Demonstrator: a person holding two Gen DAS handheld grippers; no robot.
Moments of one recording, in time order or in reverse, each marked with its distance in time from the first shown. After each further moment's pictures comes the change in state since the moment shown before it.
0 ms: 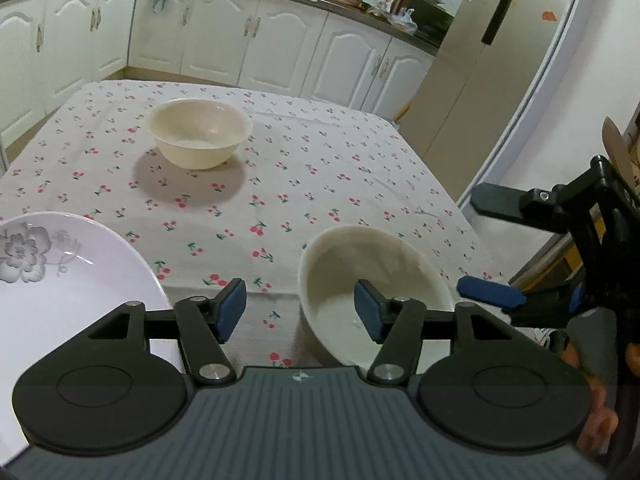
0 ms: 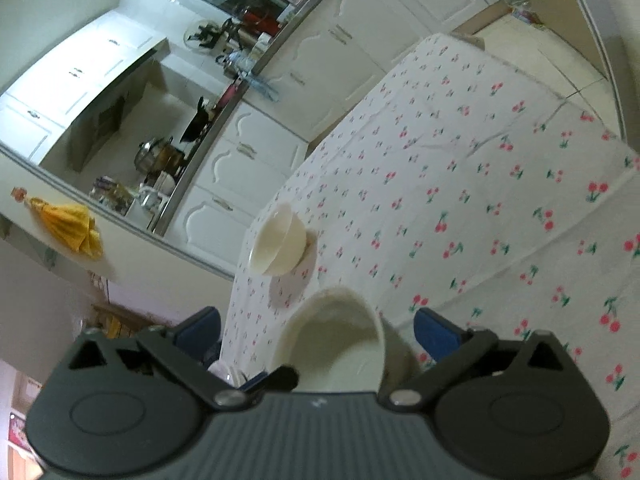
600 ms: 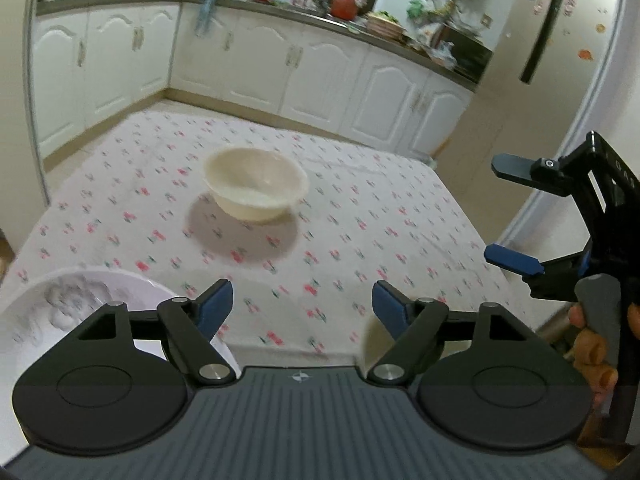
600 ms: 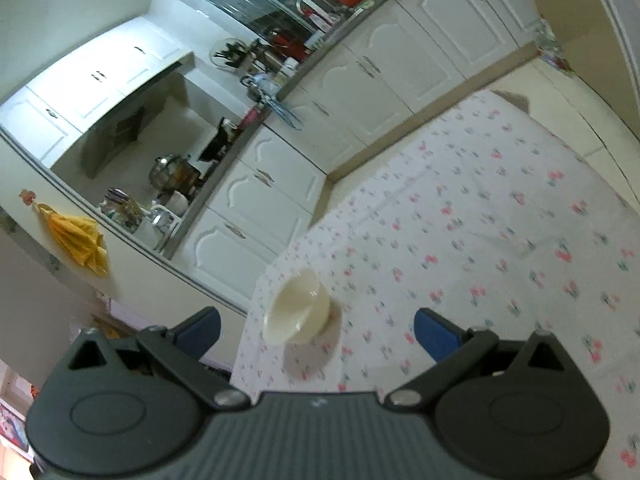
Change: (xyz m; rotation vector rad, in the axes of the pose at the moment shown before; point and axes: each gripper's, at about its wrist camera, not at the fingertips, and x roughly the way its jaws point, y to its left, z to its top) left arm -0.010 0.014 0.028 -0.065 -0.093 0.116; right arm 0.031 0.026 0.054 -0.100 -0.078 0.041
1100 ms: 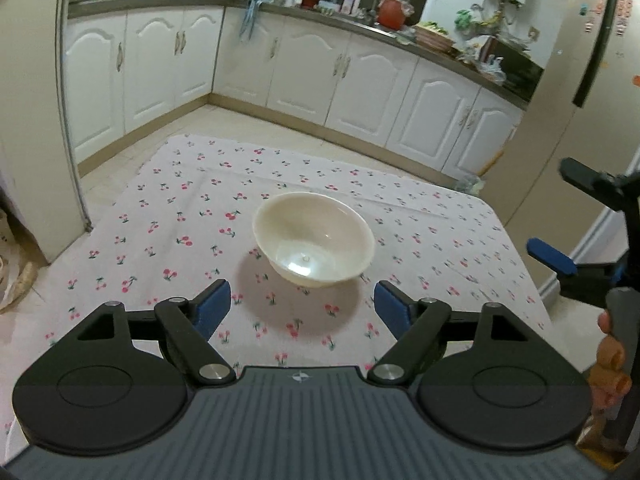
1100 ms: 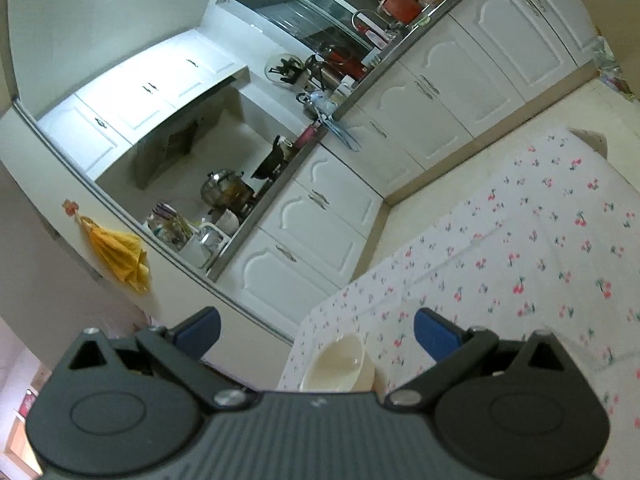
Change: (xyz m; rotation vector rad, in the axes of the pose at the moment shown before) left arm 0.042 0.012 0.041 -0.058 0.006 0.126; right arm 0.049 -0.010 0.053 -0.042 -0.052 0.182
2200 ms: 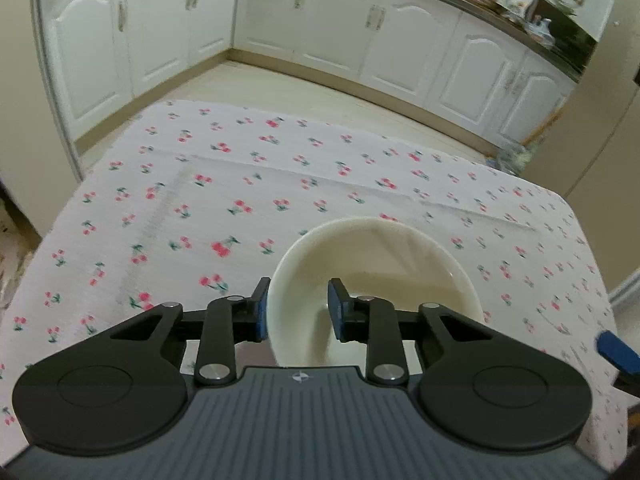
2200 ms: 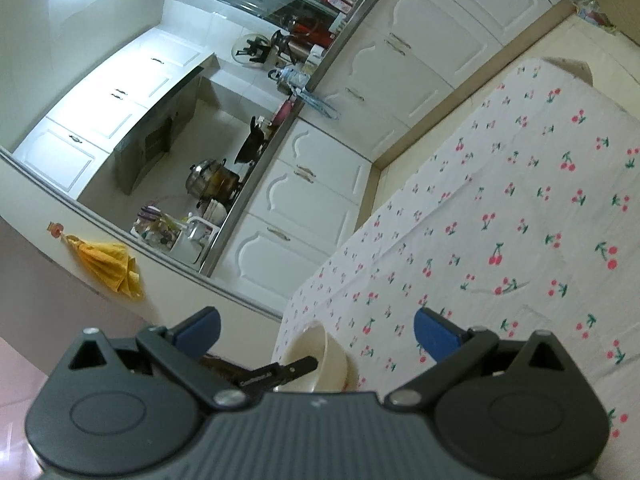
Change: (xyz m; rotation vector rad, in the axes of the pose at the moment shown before) left arm 0.131 0.012 0.053 0.000 0.147 0.077; right arm 0.027 -0.046 -0.001 0.146 0.104 0.007
